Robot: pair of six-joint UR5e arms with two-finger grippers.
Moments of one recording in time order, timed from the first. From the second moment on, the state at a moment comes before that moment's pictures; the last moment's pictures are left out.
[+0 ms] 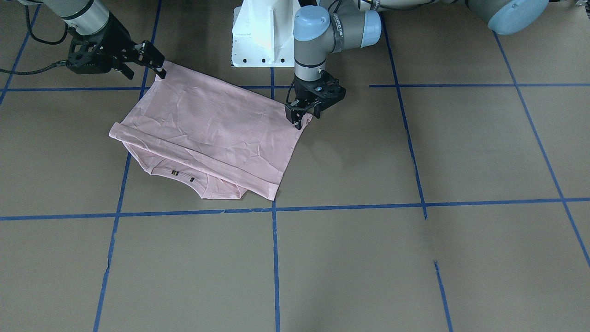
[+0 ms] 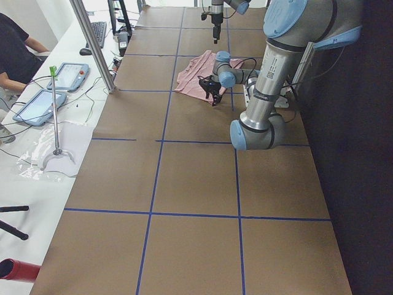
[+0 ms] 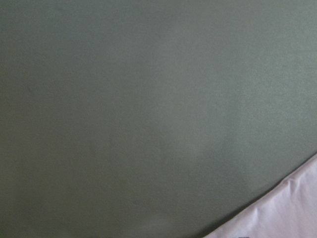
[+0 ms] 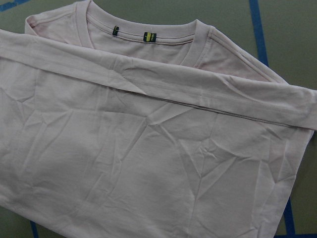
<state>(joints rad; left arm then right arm) -0.30 -2.17 -1.73 -1.61 -1.58 -1.97 0.63 -1.61 2.23 -1.28 2.12 1.41</state>
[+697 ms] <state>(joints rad) -0.31 -2.16 -1.75 -1.61 -1.59 -1.96 0.63 -1.62 2.23 -1.28 2.12 1.41</state>
